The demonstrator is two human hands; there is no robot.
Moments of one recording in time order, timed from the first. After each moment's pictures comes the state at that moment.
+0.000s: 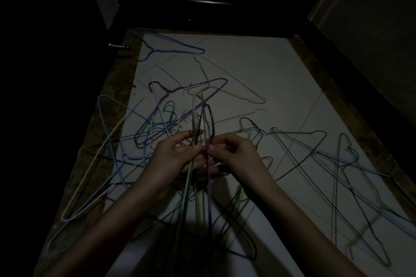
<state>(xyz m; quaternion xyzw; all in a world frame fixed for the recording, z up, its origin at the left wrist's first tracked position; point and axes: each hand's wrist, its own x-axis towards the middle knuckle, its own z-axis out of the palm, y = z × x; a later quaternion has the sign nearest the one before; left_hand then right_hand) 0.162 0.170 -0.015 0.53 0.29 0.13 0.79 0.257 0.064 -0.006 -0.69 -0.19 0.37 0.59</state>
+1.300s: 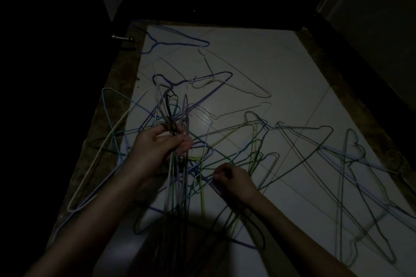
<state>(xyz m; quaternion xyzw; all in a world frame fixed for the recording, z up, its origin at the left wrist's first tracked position) 0.147 0.191 -0.013 0.53 0.34 0.20 0.75 0.267 0.049 -0.133 -0.86 -0.27 0.31 0.29</state>
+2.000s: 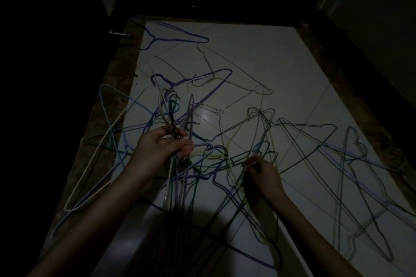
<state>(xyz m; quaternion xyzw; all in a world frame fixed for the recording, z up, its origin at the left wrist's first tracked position) 0.148 0.187 -0.022 0.54 0.36 0.18 0.74 0.300 0.010 -0.129 -0.91 -0.22 0.20 0.30</state>
